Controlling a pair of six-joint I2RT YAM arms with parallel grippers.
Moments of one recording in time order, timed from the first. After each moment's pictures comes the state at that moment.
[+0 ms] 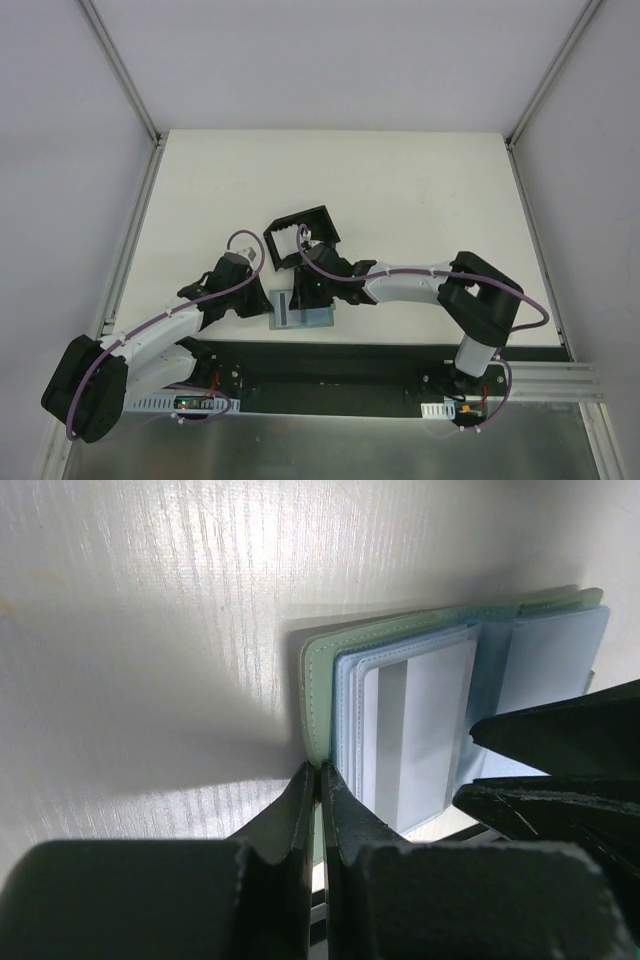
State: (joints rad) left arm -0.52 0.97 0.32 -0.29 0.20 -0.76; right arm 1.08 1.76 0.97 -0.07 -0.11 0.87
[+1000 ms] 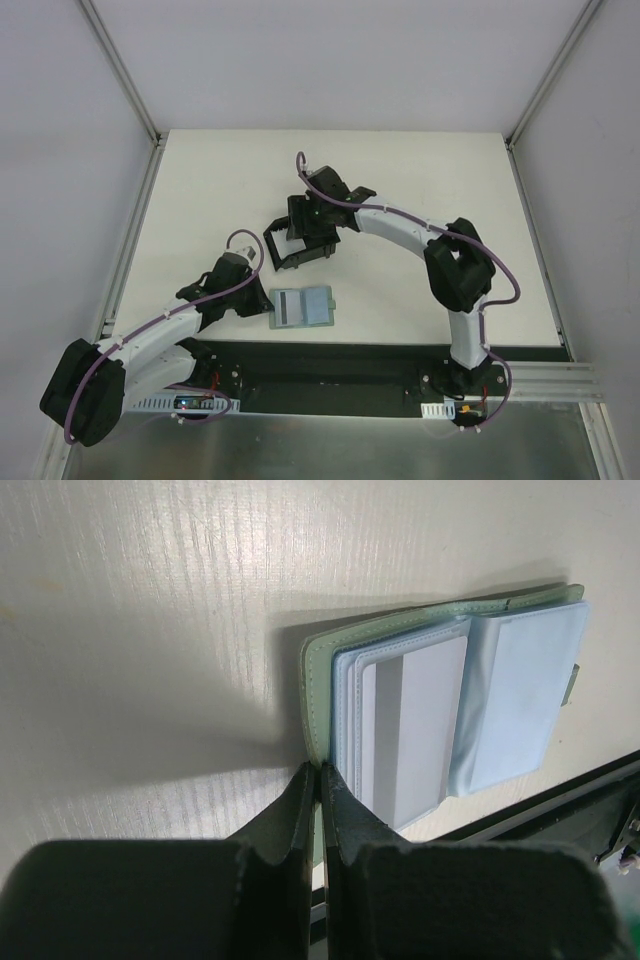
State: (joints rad) left arm -0.52 0.95 0.32 -0.29 0.20 -0.76; right arm 0.79 1.97 1.56 -0.45 -0.16 0.53
